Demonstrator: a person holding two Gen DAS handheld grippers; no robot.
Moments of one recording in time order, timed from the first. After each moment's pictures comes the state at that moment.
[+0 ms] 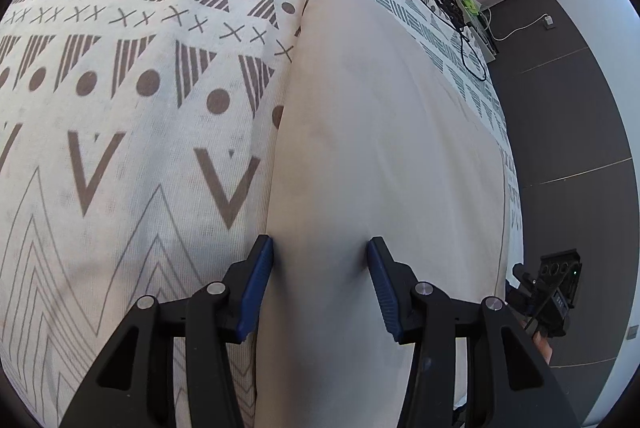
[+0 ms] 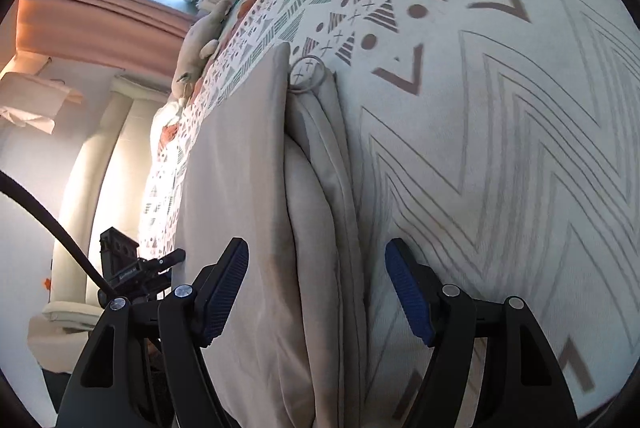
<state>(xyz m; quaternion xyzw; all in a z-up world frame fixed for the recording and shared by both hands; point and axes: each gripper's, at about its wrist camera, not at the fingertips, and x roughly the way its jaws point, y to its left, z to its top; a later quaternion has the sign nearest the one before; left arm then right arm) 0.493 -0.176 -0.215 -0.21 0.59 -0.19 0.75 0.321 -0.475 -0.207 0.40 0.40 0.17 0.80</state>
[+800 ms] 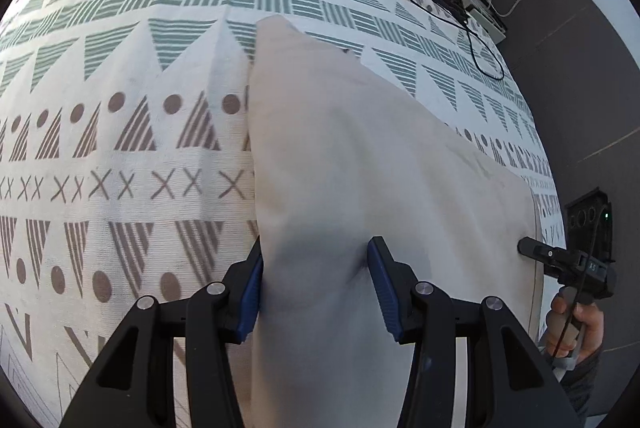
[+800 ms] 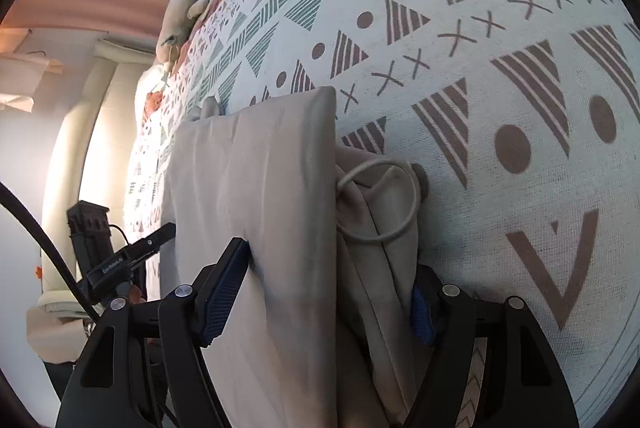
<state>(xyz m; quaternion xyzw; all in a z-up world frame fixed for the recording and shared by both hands) 0.574 -0.230 -0.196 -0.10 0.57 -0.18 0.79 0.471 -0.438 -0.200 0.36 0.48 0.19 0.78</state>
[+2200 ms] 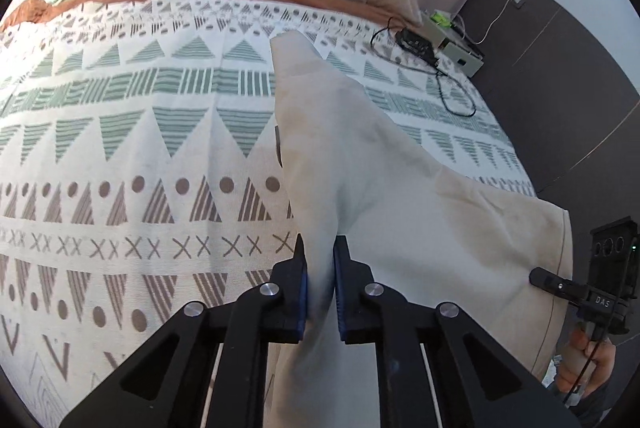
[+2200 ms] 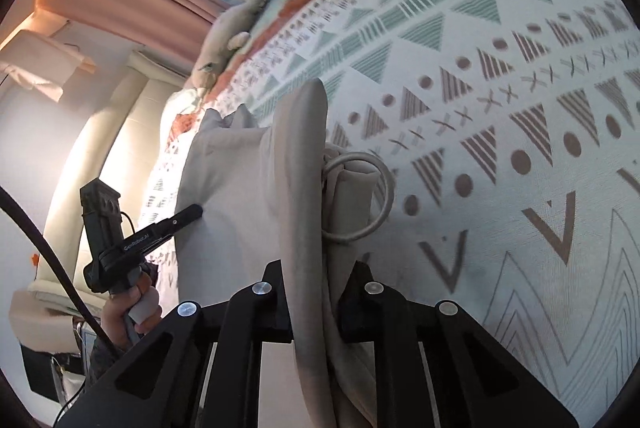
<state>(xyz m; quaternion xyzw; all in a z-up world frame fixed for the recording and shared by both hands) 0.564 -0.222 -0.131 -0.08 0.48 -0.20 0.85 0.408 -0.396 -0.134 0.33 0.38 0.20 0.84</state>
